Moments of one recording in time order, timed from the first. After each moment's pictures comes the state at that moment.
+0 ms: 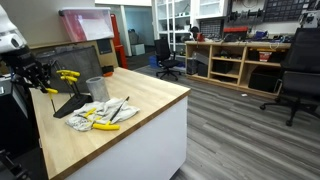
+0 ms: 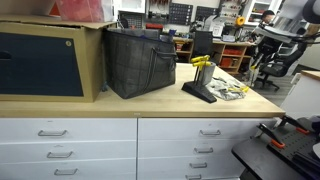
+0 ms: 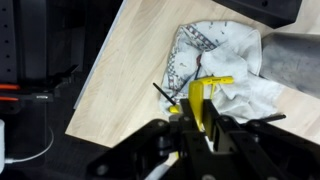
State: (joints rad) arm 0.41 -0.55 -0.51 -2.78 -0.39 2.47 1.60
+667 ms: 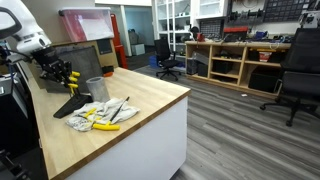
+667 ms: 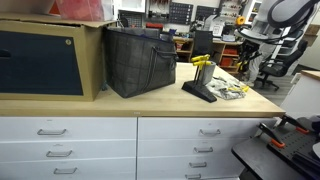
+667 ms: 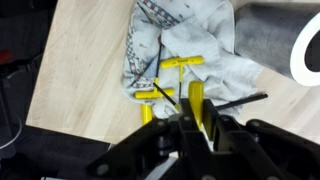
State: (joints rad) arm -0.04 -0.21 0.00 -2.59 -0.21 2.59 1.57
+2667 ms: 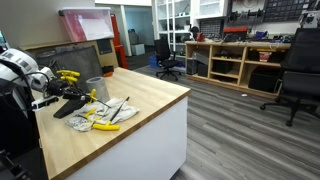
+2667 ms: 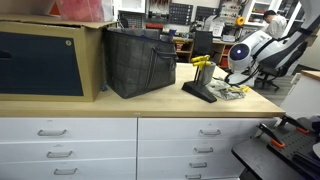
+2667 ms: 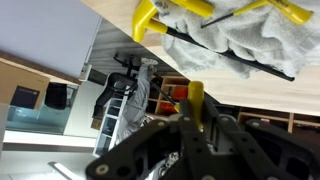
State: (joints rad) arm 0.08 0.23 0.09 -2.47 -1.60 2.14 2.33
